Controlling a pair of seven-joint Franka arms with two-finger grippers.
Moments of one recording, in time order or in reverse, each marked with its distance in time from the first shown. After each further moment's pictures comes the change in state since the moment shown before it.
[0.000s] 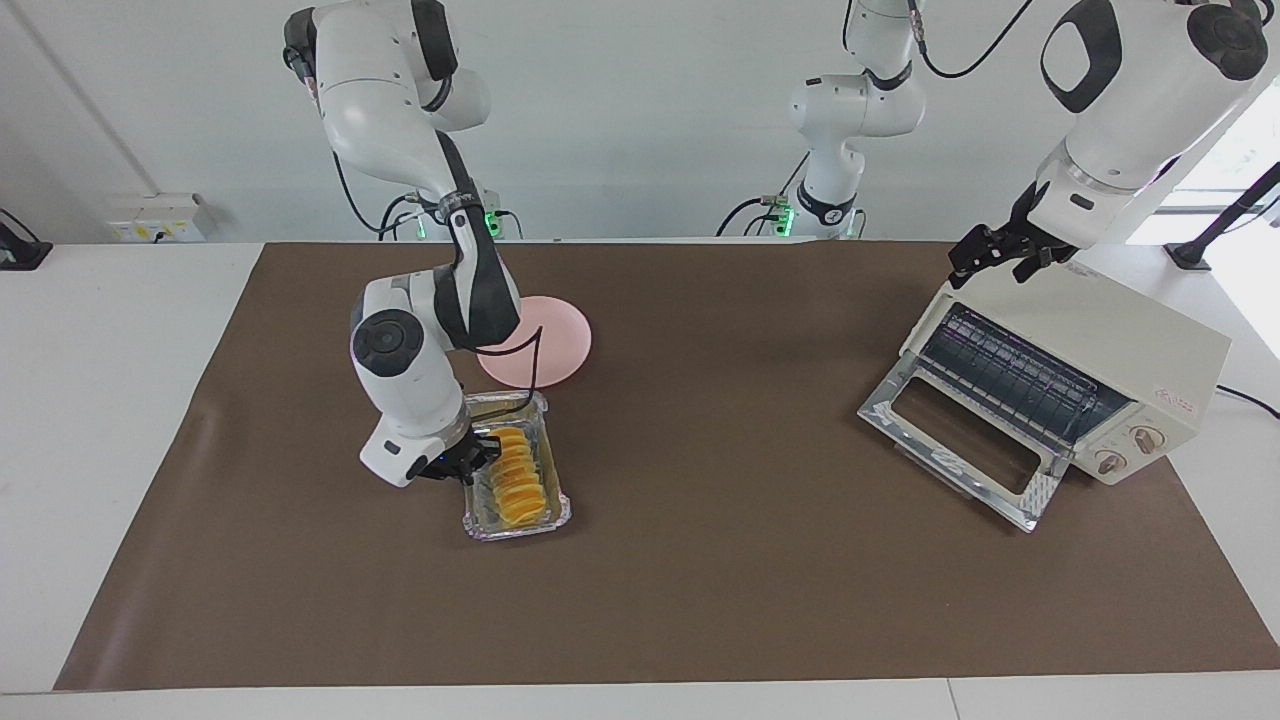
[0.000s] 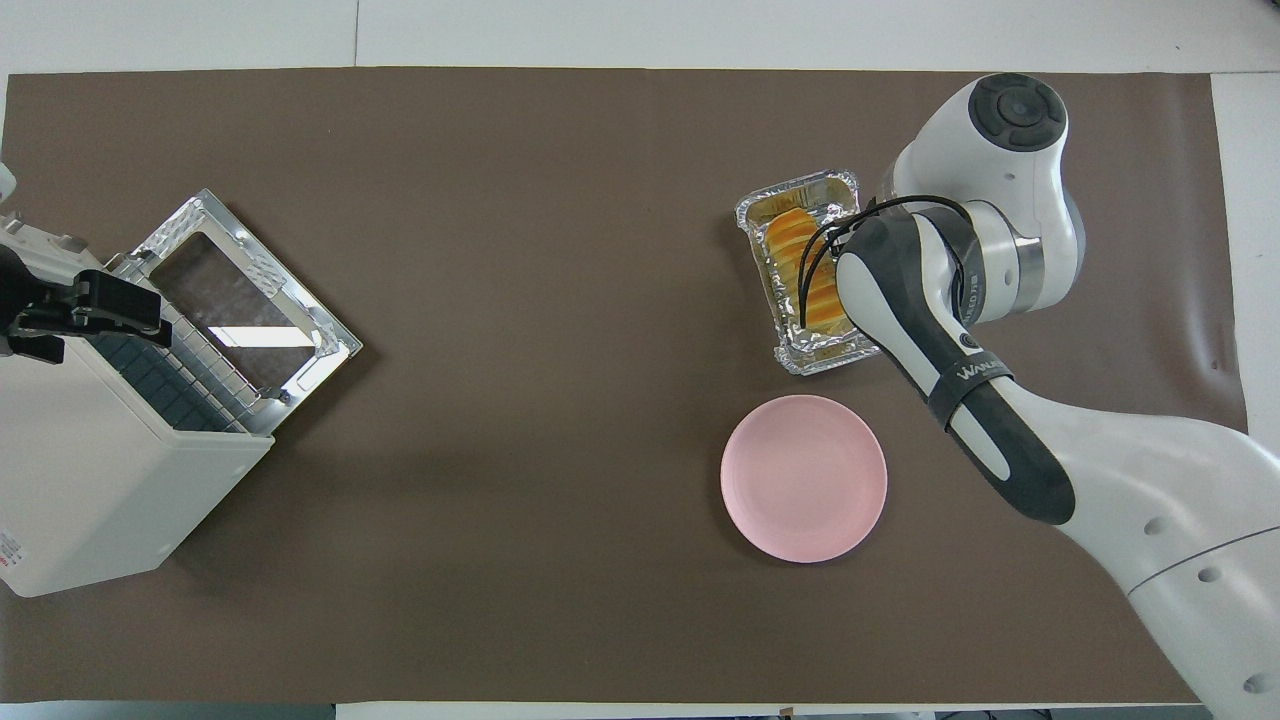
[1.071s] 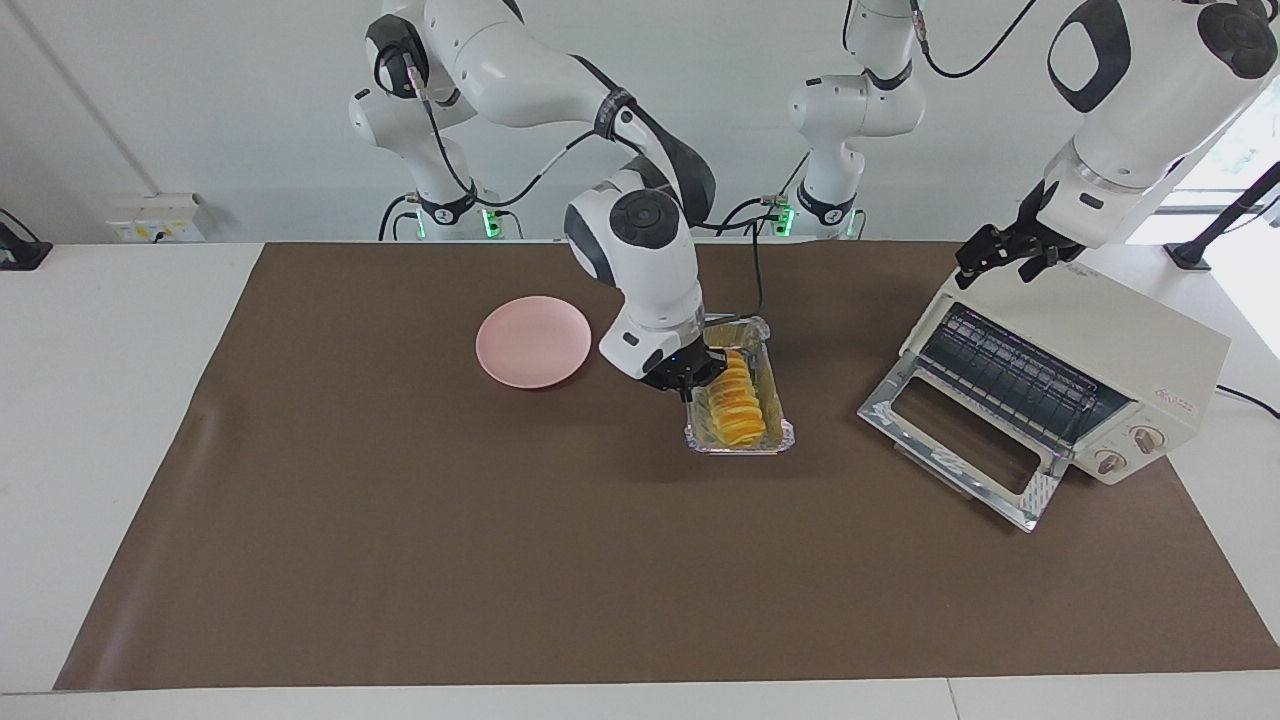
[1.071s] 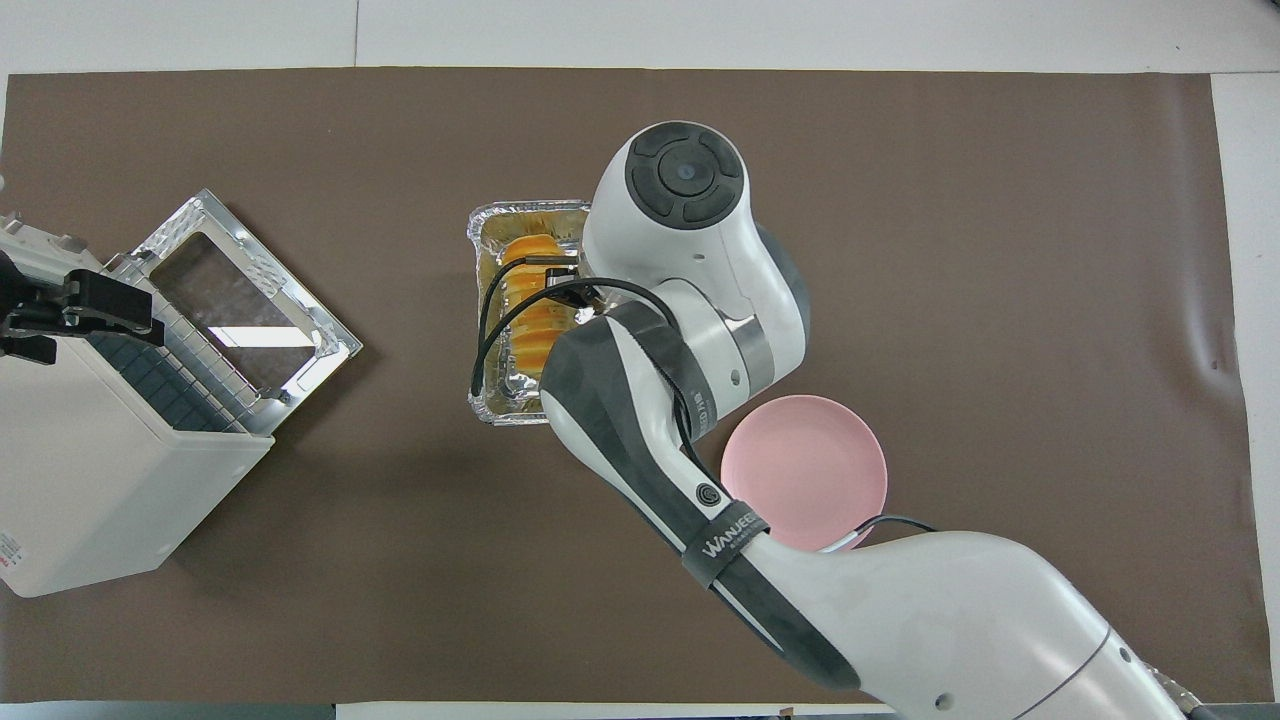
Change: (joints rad) left arm 0.014 -0.001 0.006 0.000 0.000 0.009 0.000; right arm 0.409 0.047 0.008 0.174 0.162 0.009 0.559
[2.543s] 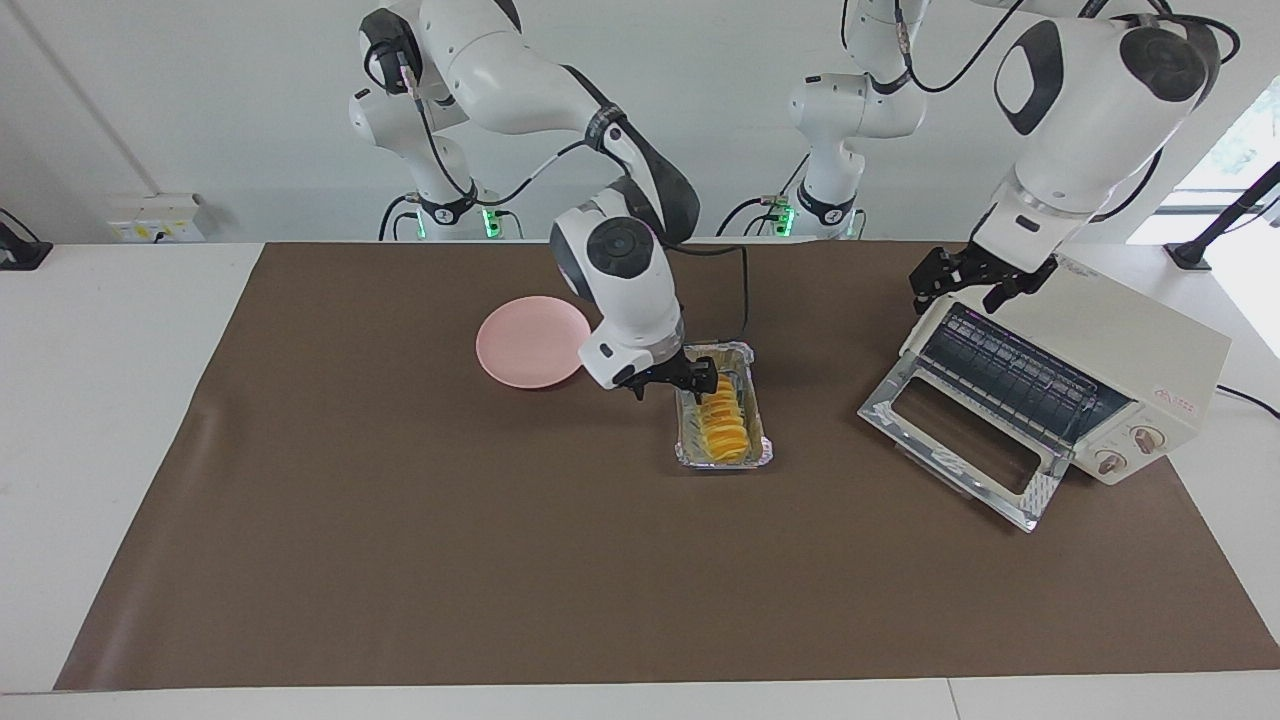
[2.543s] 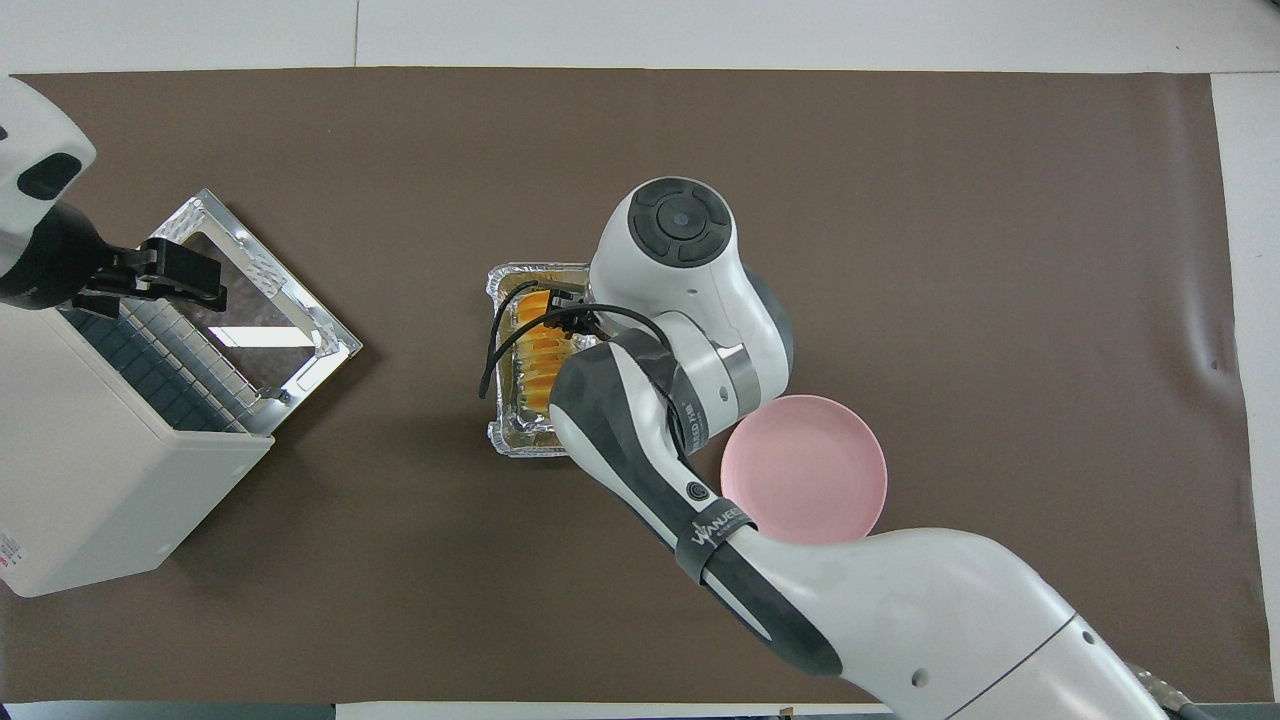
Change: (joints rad) left arm -0.138 0.110 -0.026 0.059 0.005 0.098 -0.029; right arm -0.087 -0.060 -0.022 -0.034 0.064 -0.057 0.112
